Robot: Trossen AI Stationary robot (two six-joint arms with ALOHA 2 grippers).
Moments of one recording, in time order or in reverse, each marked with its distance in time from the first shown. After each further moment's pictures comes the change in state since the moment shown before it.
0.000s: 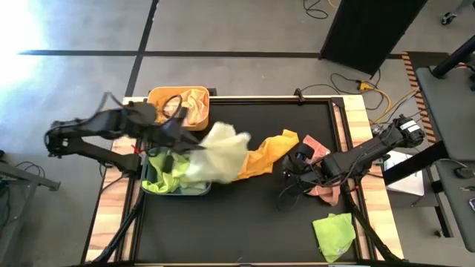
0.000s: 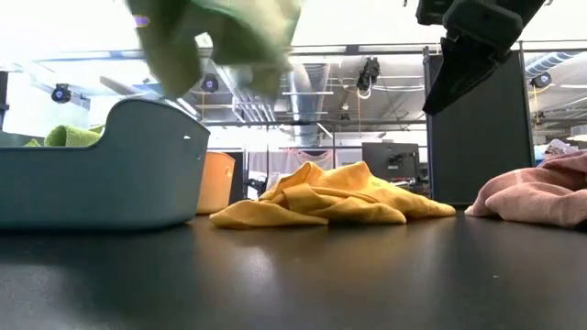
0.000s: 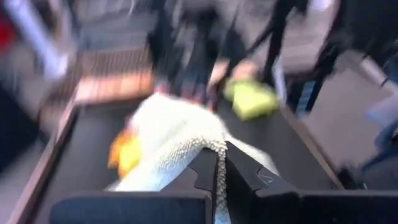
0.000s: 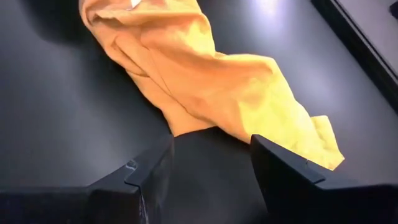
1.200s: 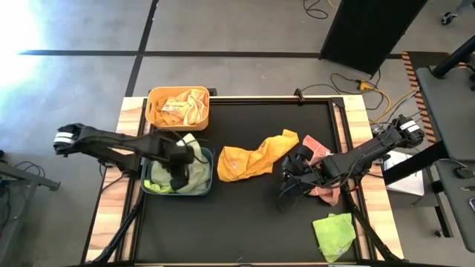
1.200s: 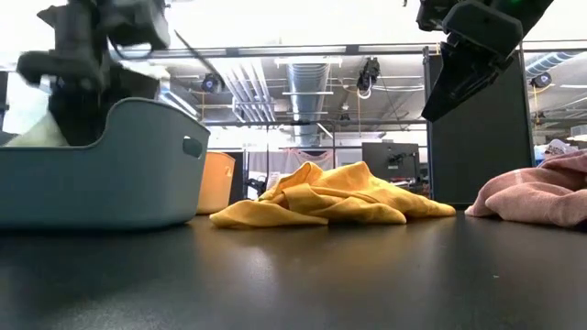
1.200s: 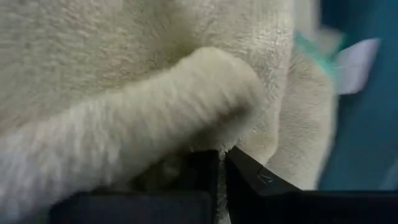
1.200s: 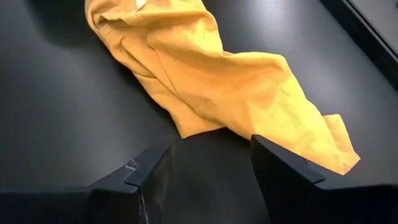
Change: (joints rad) left arm 0.000 0.153 -0.574 -0.289 -0.051 -0.508; right arm 0.006 0.002 -0.036 0.061 -0.001 0.022
